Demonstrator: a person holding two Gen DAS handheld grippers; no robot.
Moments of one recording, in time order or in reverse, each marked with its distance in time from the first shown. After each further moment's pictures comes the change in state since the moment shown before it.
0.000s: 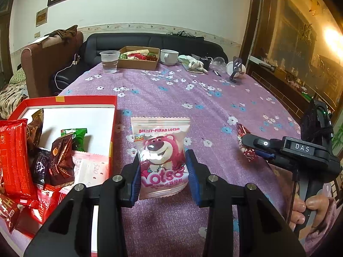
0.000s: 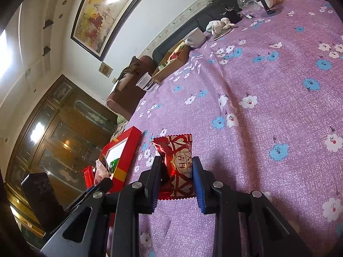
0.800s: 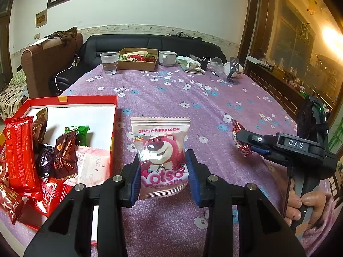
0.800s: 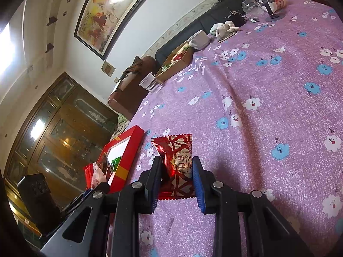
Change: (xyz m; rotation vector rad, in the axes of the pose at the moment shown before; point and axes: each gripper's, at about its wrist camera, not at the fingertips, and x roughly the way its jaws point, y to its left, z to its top) left arm -0.010 -0.002 -0.004 0.005 -0.006 -0.007; right arm -0.002 0.006 -0.003 -0.029 -0.010 0.000
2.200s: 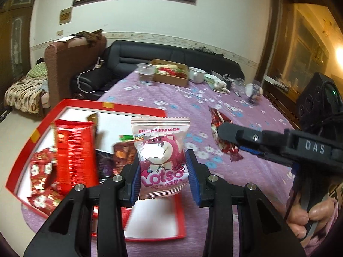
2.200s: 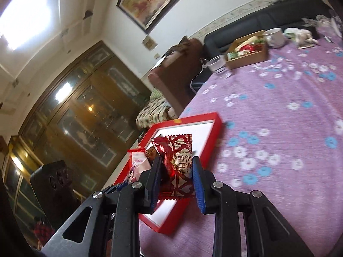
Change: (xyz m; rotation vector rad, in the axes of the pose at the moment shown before) left arm -0.043 0.076 0.006 -0.111 -0.079 0.096; right arm 0.067 0.151 -0.014 -0.242 0.136 0.196
